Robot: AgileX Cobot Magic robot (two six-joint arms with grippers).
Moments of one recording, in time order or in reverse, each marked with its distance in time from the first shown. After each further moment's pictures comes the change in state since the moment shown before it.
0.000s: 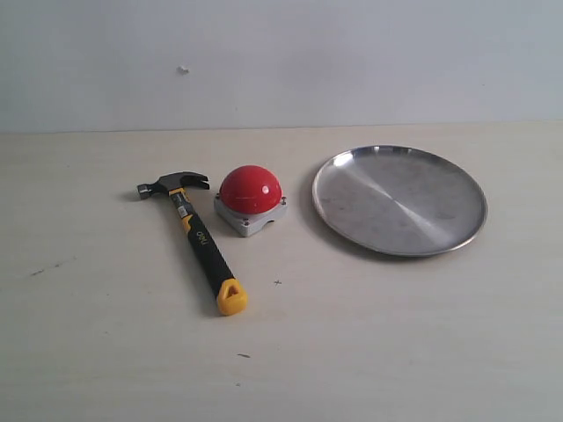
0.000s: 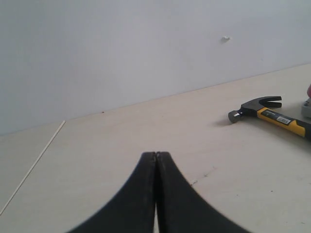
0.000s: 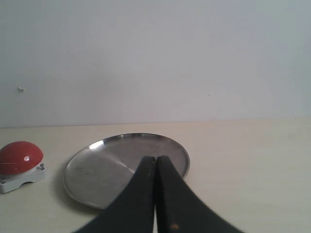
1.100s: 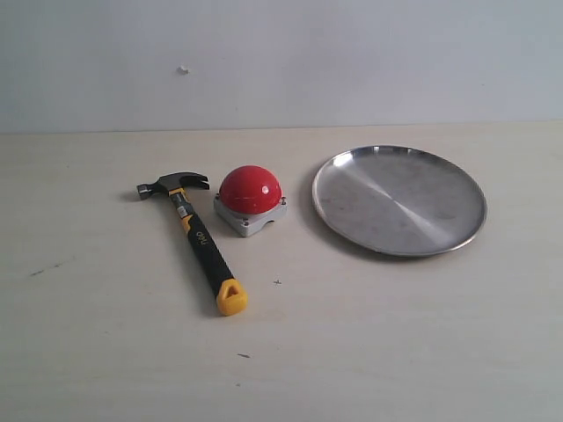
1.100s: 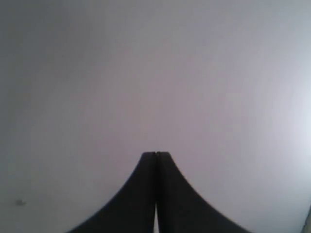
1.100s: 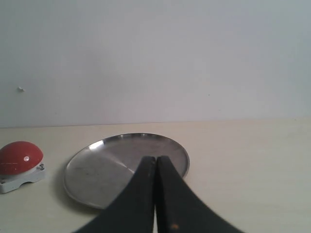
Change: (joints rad) left arm 0.000 0.388 -0.290 0.369 -0.753 -1.192; right arm 0.000 0.000 0.000 0.000 0.000 0.000
